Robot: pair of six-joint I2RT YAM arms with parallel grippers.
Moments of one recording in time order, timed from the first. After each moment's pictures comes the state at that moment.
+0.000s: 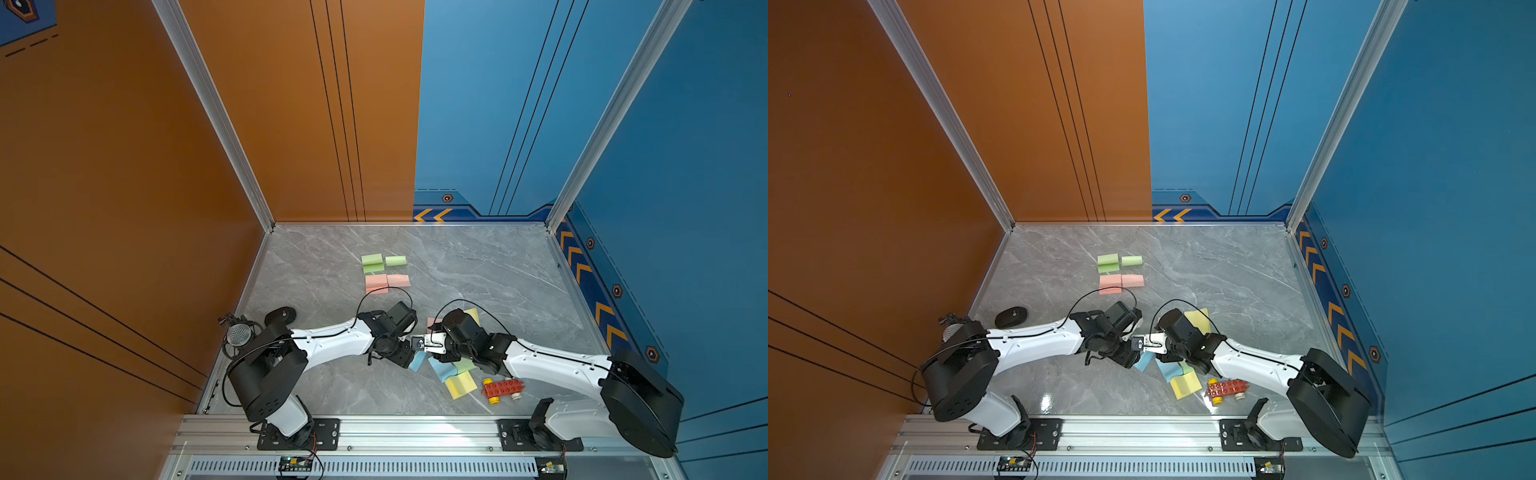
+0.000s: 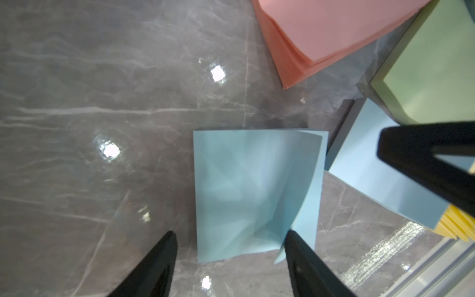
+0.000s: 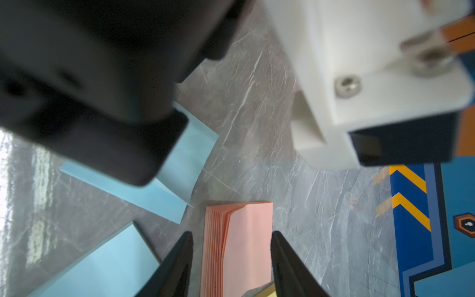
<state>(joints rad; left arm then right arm) -0.86 1.58 0.88 -0.50 0.10 -0.36 0.89 1.36 0.61 -0.05 0.07 -0.85</state>
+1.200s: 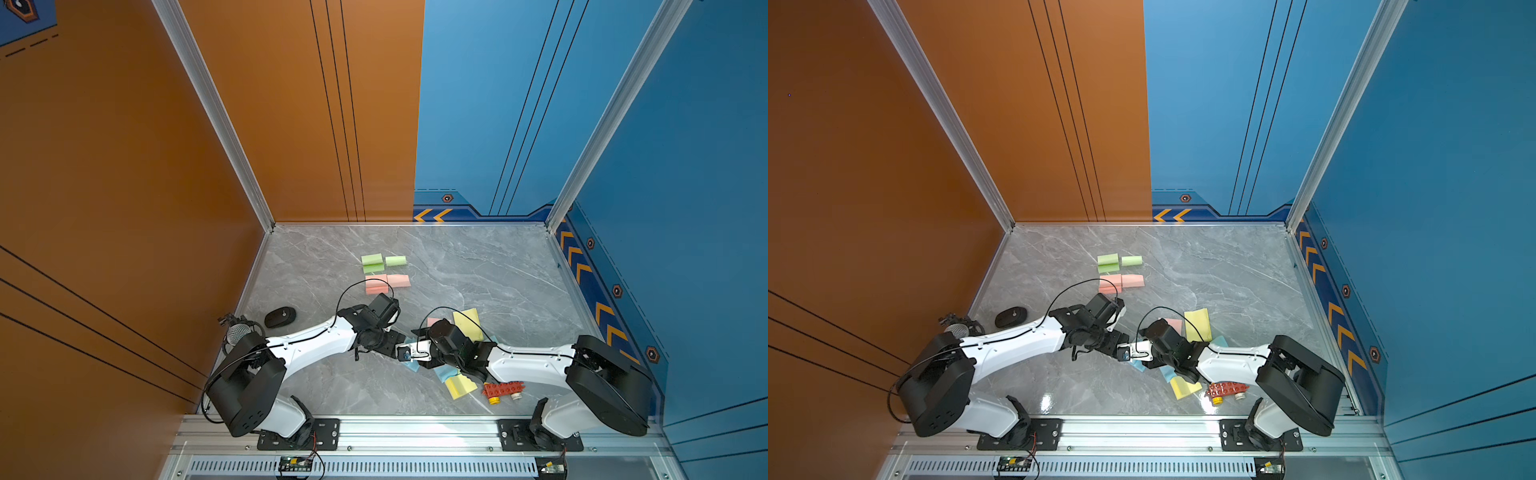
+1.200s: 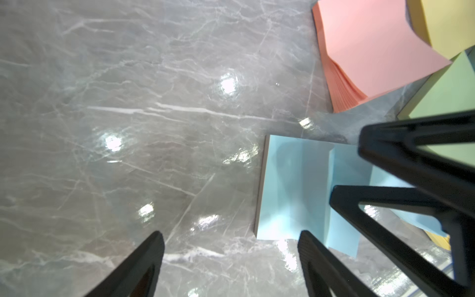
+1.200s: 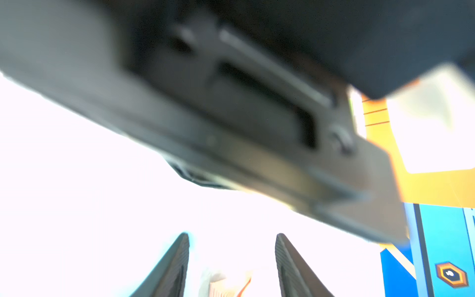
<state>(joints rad) -0.74 1.46 0.83 -0.53 0.07 -0.36 0.97 1.50 0.58 0.23 0.11 -0.87</state>
